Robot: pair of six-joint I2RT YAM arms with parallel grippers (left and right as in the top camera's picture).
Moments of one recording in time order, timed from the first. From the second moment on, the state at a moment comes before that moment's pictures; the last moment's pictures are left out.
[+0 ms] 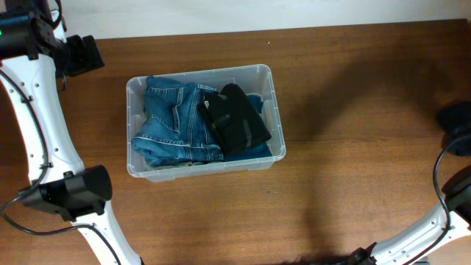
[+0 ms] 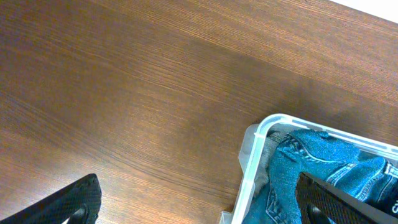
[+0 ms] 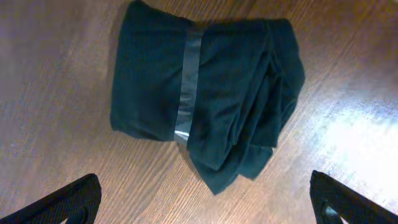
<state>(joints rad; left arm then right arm) 0.18 2.20 2.69 -1.60 -0.05 -0.14 -0.87 2.20 2.00 -1.04 -0.06 0.22</state>
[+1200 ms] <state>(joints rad) 0.18 2.20 2.69 -1.59 -0.05 -0.14 -0.87 2.33 2.02 -1.16 -0.18 0.21</state>
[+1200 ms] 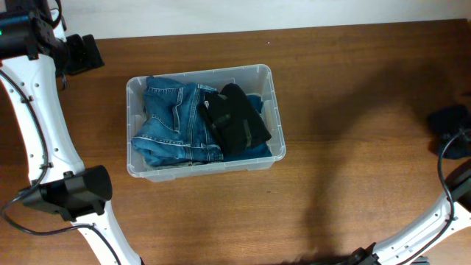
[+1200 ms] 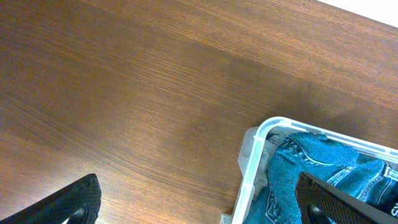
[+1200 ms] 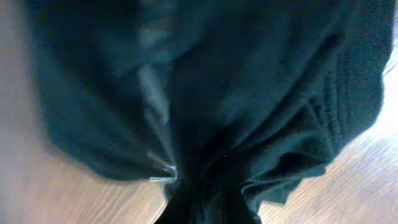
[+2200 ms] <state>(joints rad) 0.18 2.20 2.69 -1.58 -0.05 -0.14 0.41 1.88 2.20 -1.44 -0.22 -0.01</state>
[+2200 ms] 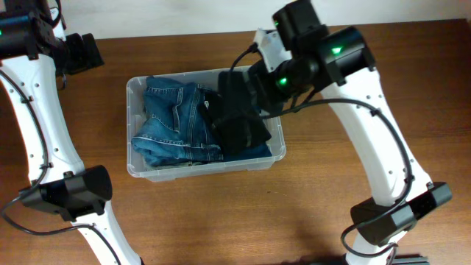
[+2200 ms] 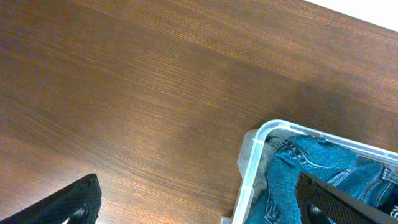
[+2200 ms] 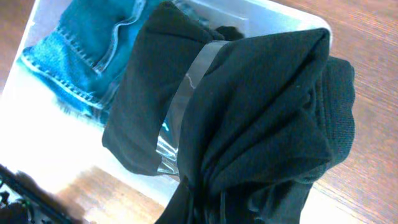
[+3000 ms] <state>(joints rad) 0.18 2.20 2.69 -1.58 -0.05 -0.14 0.46 2.06 2.25 -1.47 -0.15 -0.09</state>
